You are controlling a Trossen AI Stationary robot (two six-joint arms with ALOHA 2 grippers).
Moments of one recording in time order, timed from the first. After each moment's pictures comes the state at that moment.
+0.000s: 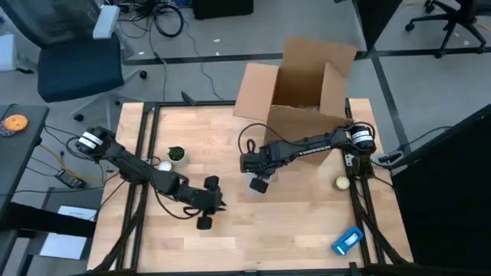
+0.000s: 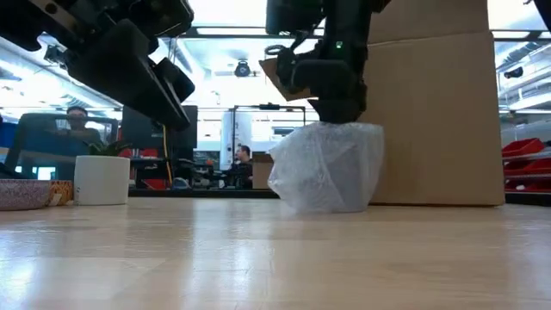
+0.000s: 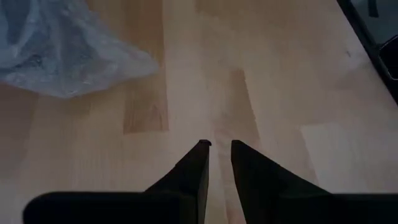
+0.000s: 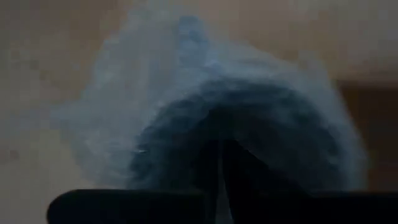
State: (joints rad) left arm -0.45 1.46 0.74 -0.02 -0.15 -0.29; right arm 0.08 1.95 1.54 -0.94 0.10 0.46
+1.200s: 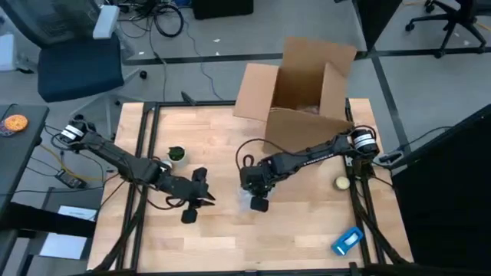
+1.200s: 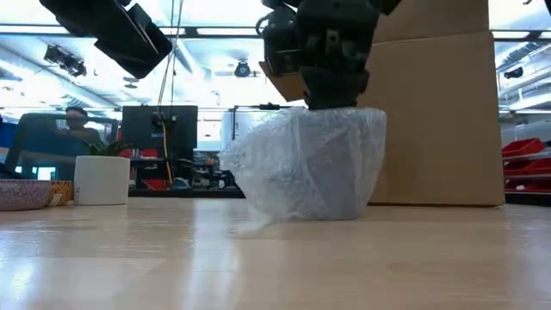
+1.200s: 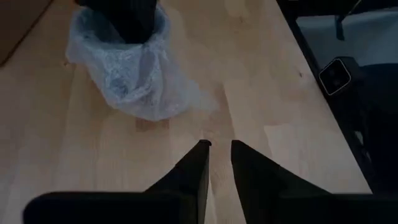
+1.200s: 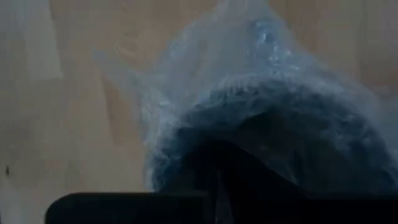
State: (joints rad) left arm -0.45 1.17 0.74 -0.23 -0.14 -0.29; right arm 0.16 1.94 1.45 -0.70 -0.07 0.36
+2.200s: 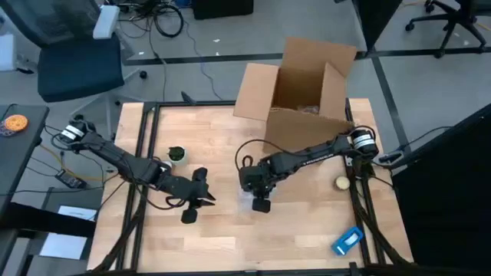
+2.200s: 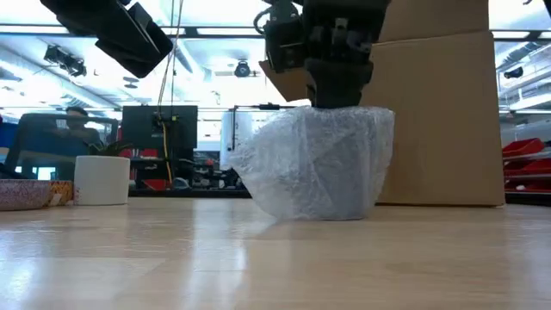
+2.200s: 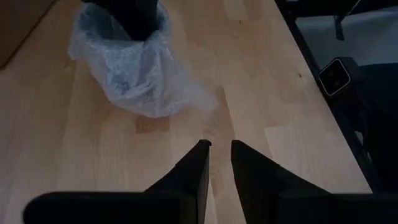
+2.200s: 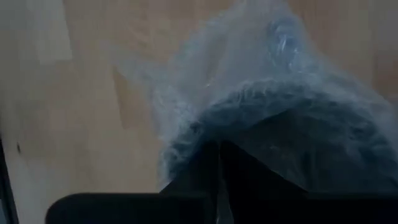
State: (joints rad) left arm -0.45 1.17 0.74 -0.23 -0.14 -0.29; right arm 0.17 1.94 1.50 -0.78 -0.10 0.33
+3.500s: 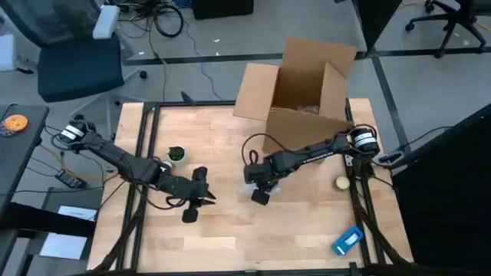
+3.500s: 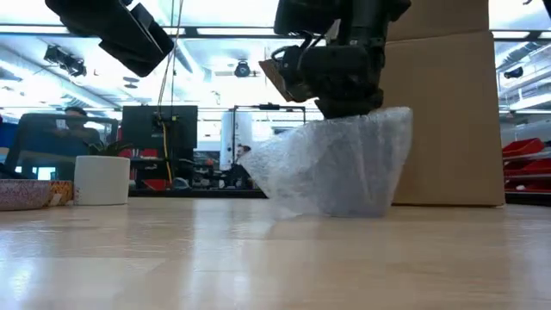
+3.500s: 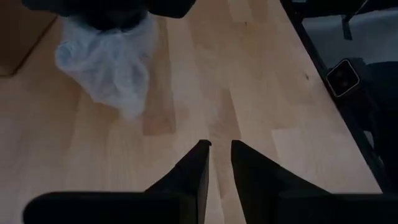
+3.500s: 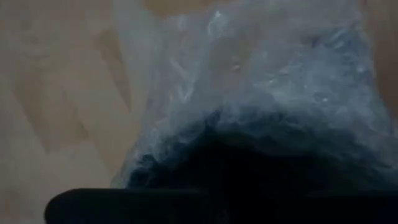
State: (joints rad) left arm -0.45 1.17 0.74 -0.23 -0.17 -0.26; right arm 0.15 1.94 1.42 -0.85 0.04 0.58
